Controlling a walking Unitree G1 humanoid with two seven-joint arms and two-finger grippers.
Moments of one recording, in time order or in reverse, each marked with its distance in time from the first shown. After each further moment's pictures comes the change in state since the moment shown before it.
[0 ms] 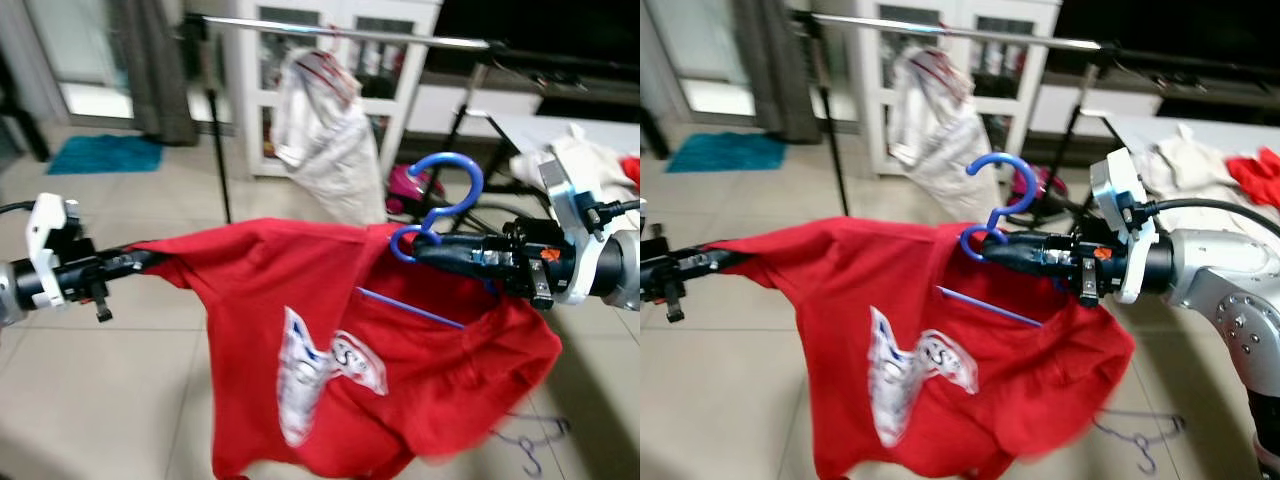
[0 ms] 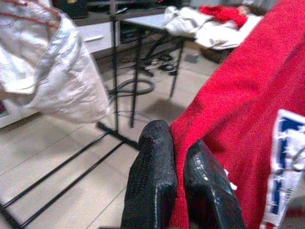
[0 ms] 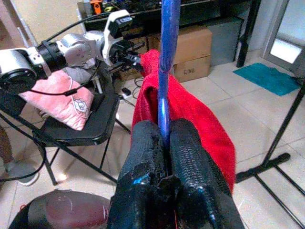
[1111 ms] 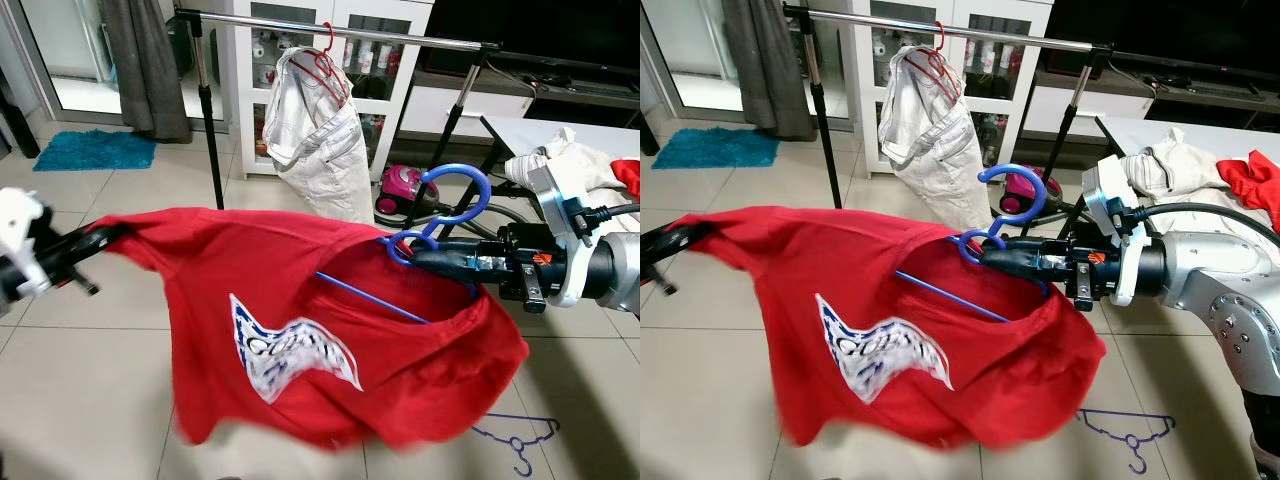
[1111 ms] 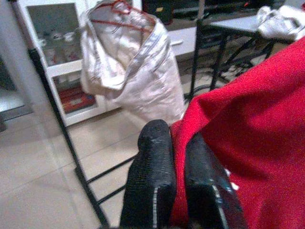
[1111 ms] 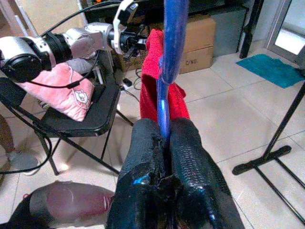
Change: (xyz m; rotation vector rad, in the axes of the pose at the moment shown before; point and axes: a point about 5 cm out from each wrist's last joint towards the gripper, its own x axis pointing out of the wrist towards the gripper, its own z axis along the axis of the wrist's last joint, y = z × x) left arm -0.007 0.026 -0.004 0.068 -0.022 0.312; right arm 0.003 -0.001 -0.006 0.006 0.030 0.013
